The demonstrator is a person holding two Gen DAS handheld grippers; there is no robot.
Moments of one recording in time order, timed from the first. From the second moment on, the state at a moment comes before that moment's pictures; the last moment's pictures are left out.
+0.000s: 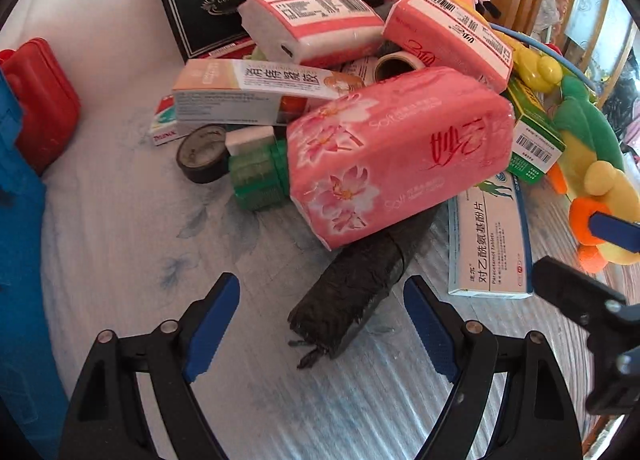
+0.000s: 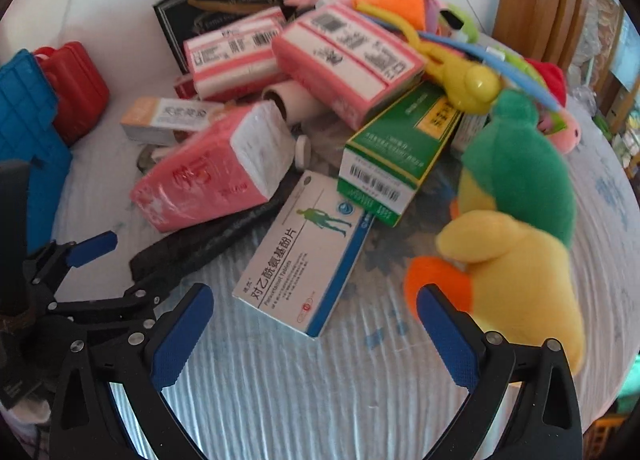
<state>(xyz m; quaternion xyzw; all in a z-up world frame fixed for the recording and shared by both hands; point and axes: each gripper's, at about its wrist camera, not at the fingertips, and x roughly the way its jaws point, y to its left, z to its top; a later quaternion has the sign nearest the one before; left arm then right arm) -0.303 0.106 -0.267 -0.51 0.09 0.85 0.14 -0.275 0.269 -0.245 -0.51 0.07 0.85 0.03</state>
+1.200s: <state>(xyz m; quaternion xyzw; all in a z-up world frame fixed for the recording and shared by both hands) -0.294 0.109 -0.214 -0.47 0.10 0.86 0.14 -0.247 0.375 -0.297 -0.56 0.17 0.80 0.09</state>
